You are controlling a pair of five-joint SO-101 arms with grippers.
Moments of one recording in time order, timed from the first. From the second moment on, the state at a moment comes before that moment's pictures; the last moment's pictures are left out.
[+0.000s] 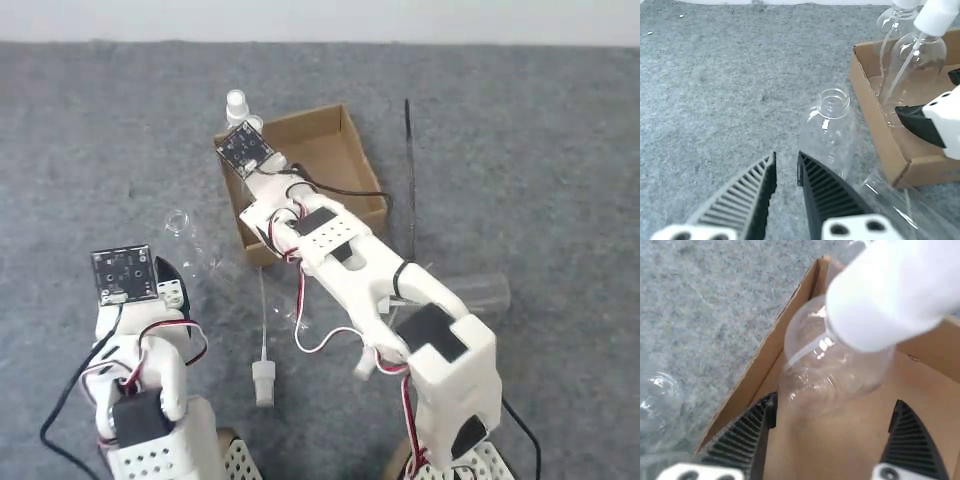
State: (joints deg) left arm -21.4 -103.3 87.6 61.3 -1.5; right arm -40.4 22.4 10.0 19.5 10.0
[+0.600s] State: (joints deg) left arm -21.4 -103.3 87.6 61.3 -1.5; right arm -40.4 10.7 10.0 37.1 10.0
